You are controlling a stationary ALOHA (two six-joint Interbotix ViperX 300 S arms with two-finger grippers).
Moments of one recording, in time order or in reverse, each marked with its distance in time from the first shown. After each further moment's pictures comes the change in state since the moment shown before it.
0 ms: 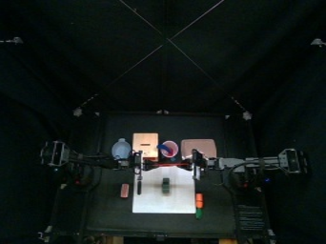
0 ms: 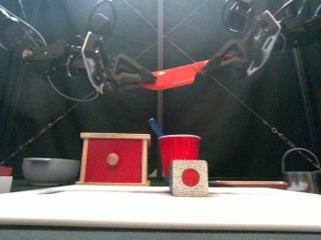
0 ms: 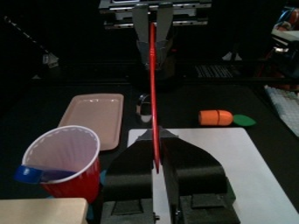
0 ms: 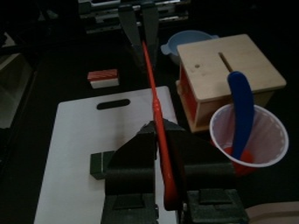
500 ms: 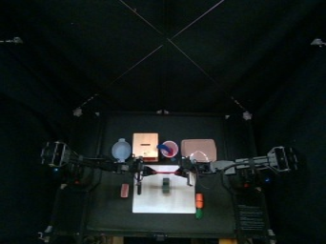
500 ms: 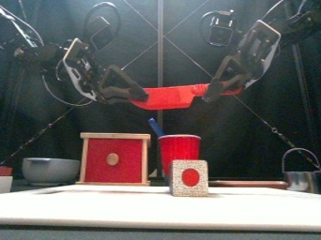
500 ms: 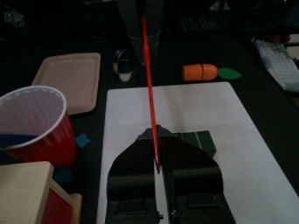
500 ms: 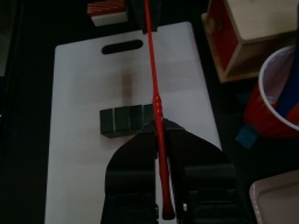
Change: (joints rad) left arm -0.100 0.058 0.000 0.003 0.127 -0.006; right arm 0.054 0.144 -0.072 0.040 0.183 0.000
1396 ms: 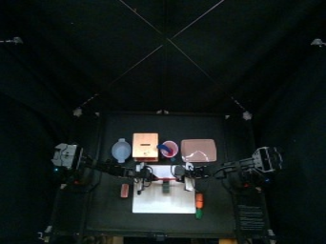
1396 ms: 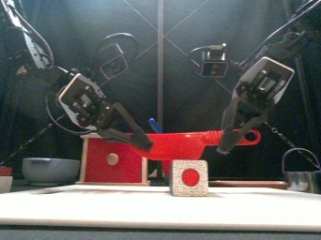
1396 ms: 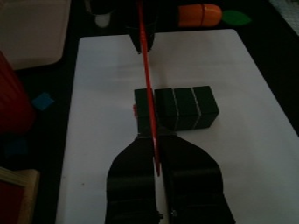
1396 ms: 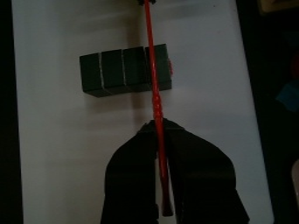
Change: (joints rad) left arm -0.040 0.202 -0.054 -0.043 -0.003 0.000; right arm 0.014 0.181 0.009 0.032 0.014 0.000
